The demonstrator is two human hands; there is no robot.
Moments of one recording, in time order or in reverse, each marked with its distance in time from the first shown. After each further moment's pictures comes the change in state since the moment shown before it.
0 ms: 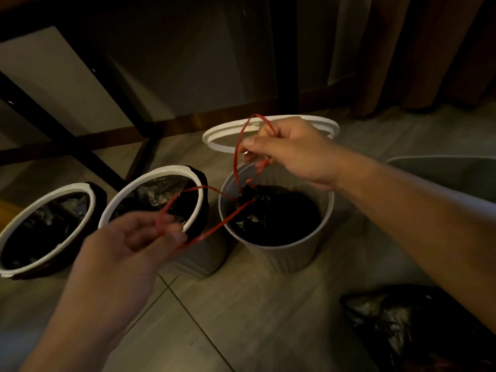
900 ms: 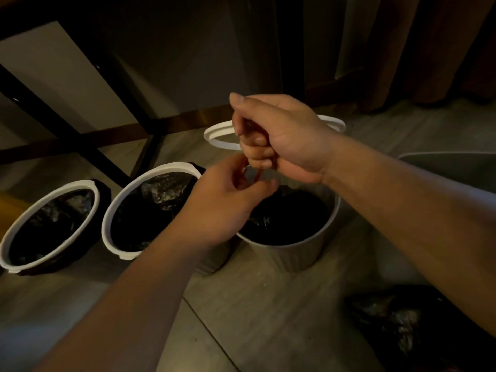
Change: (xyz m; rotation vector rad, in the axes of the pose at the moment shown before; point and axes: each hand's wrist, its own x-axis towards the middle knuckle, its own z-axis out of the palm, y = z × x) left_hand 0.057 0.026 0.095 0.305 -0.455 0.221; right_hand 0.010 -0.023 0.017 0.350 -0.131 -0.026
